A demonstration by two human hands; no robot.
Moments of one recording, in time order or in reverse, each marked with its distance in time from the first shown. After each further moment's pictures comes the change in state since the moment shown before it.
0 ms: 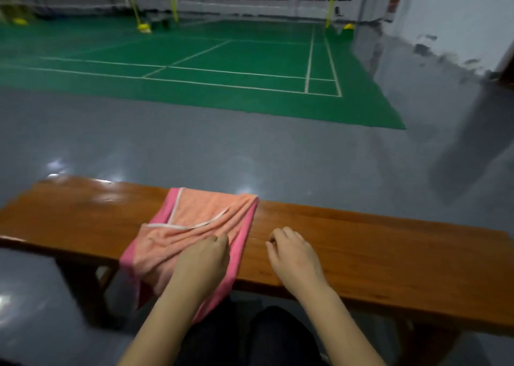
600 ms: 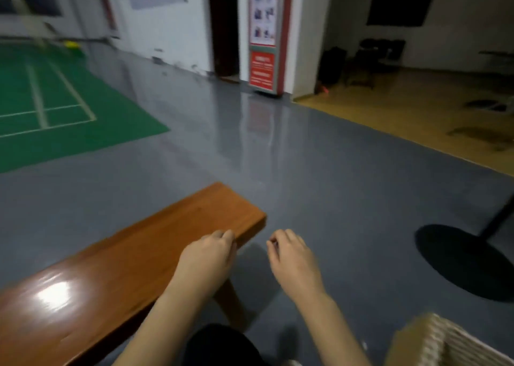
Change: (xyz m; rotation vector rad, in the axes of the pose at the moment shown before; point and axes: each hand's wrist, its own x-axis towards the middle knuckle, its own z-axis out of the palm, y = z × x) left_hand -0.043 0.414 0.032 -0.177 -0.037 1.015; right_hand -0.295 0.235 -0.155 -0.158 0.493 0.870
